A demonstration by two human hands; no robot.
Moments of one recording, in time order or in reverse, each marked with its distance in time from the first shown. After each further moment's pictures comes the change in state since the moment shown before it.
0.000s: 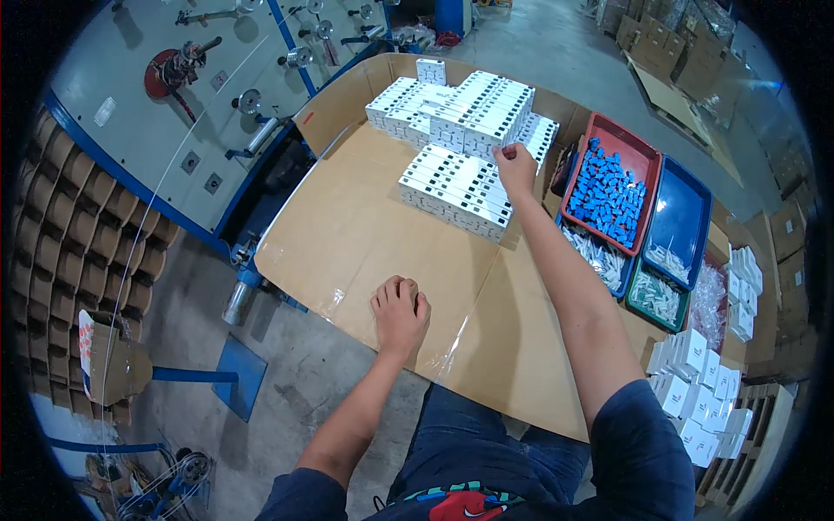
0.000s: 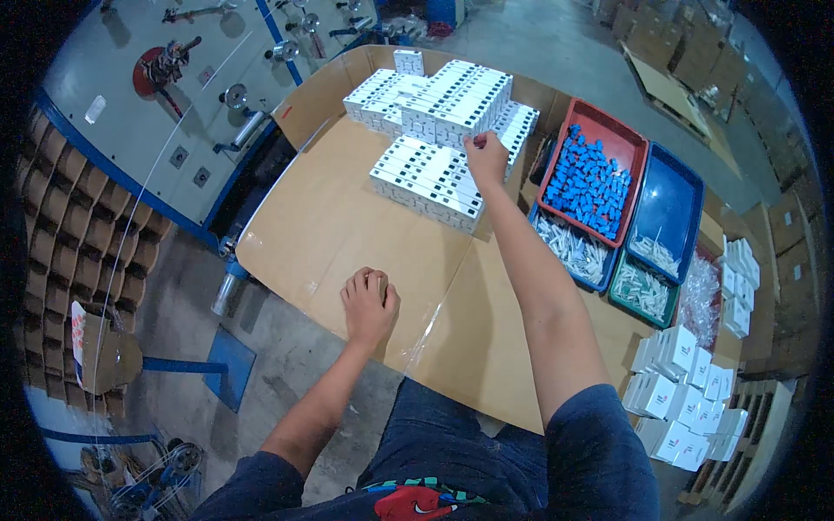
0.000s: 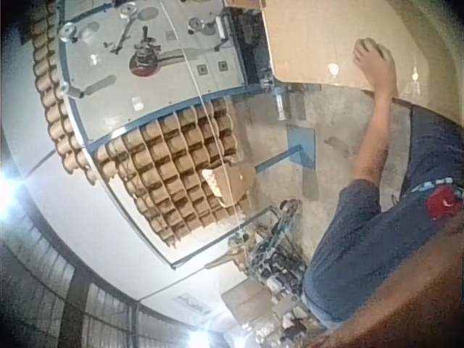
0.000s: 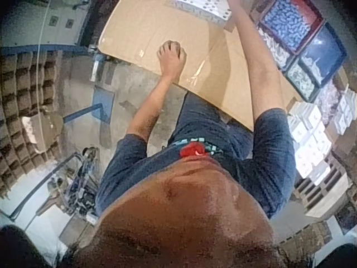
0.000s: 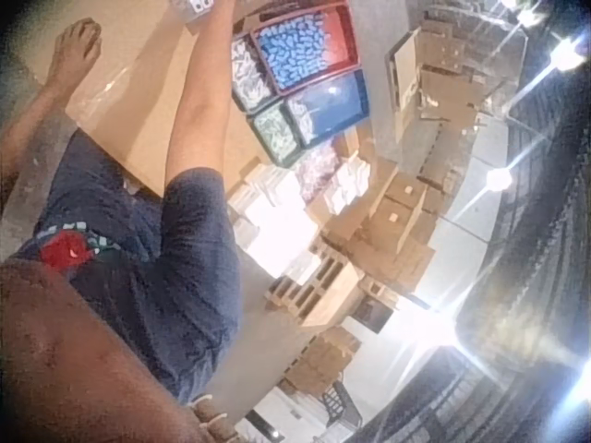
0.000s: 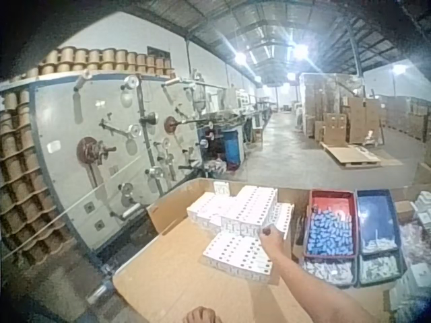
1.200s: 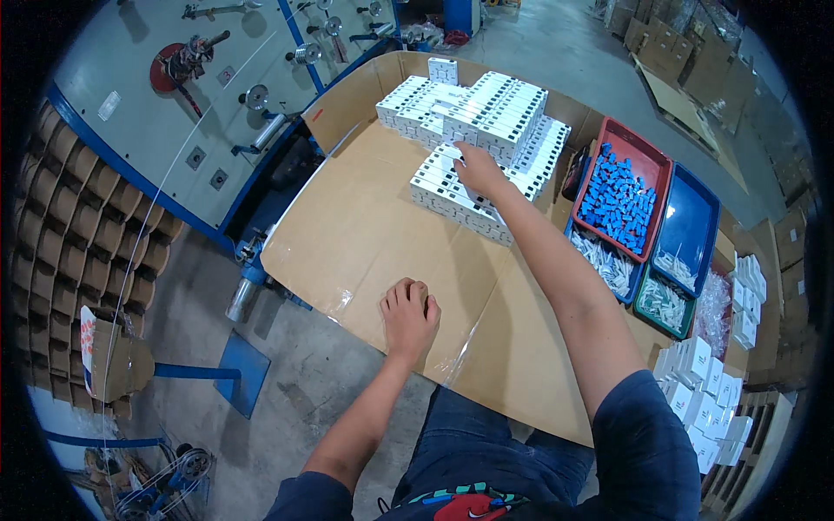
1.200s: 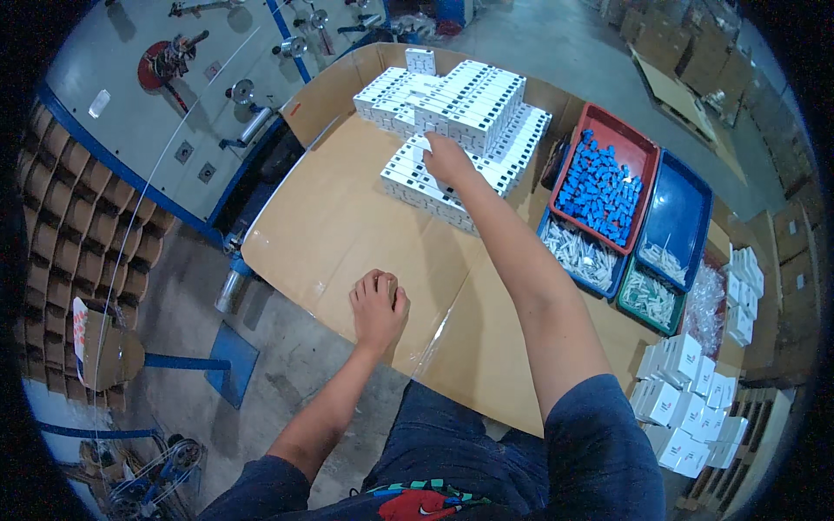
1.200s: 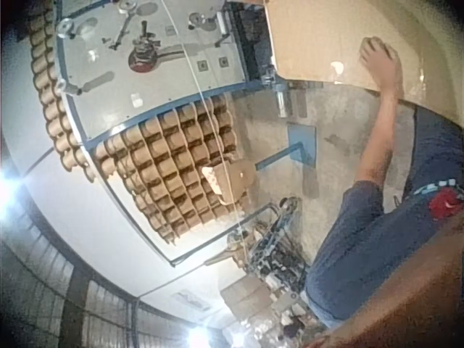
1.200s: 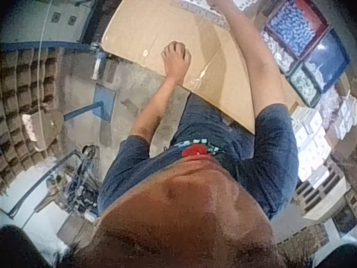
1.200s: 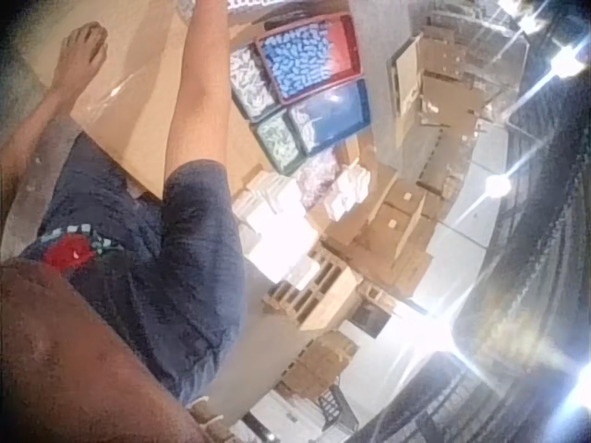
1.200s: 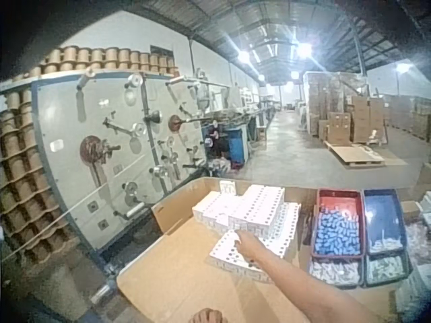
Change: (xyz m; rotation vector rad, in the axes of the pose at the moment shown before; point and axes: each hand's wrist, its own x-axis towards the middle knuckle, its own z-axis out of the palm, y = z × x) left_hand 0.002 -0.003 0.000 0.004 0.016 0.010; right_hand -0.012 -0.045 0.061 -0.227 -0.573 -0.444
